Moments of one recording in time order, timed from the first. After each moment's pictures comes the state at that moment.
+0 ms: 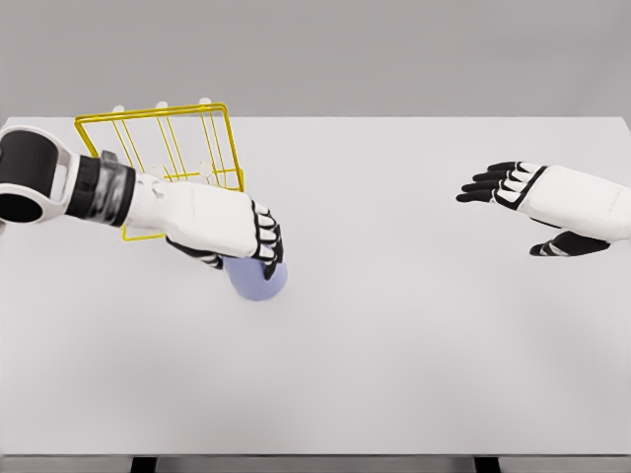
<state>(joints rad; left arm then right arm) -1.13 0.85 -1.21 -1.70 -0.21 -0.61 -0.61 -0.21 -0.91 0.10 -1.75 0.22 -0.61 0.61</state>
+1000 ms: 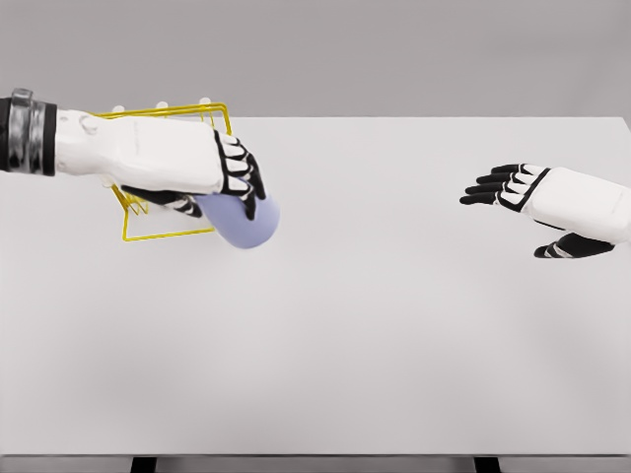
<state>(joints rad) -1.14 0.95 -1.04 -1.73 -0.07 -0.61 -0.61 -0.20 -0.93 0.10 -1.75 0.22 -0.61 0.61</state>
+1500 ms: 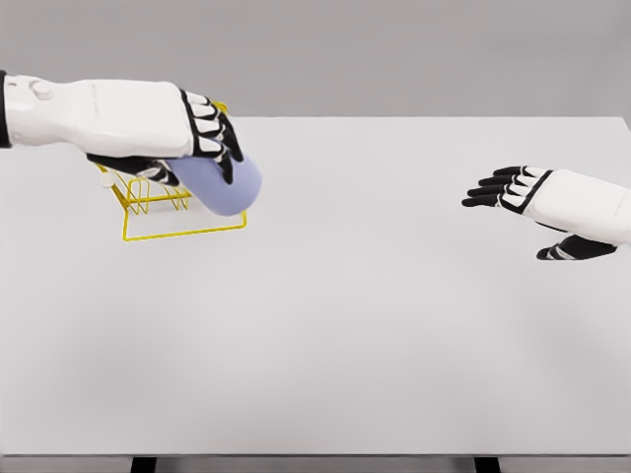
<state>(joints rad) -1.14 1.00 -0.95 -1.72 -0.04 -0.61 -0.61 -0.20 -0.94 0.10 -1.75 0.22 -0.61 0.61</state>
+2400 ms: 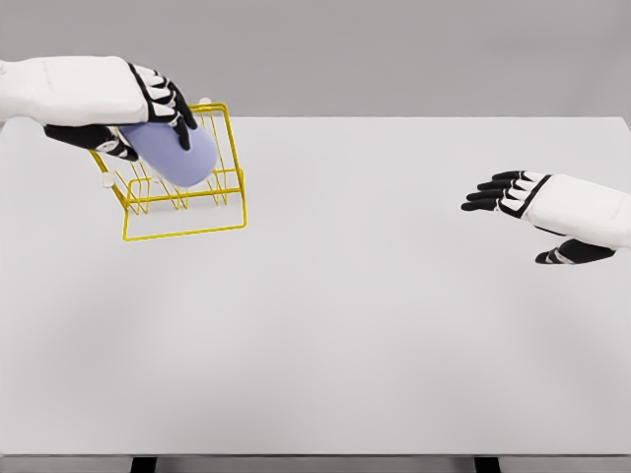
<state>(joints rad) -1.13 1.03 -0.93 -1.59 -0.04 -0.61 -0.61 -0.19 -0.94 0.10 -1.75 0.22 -0.61 0.61</state>
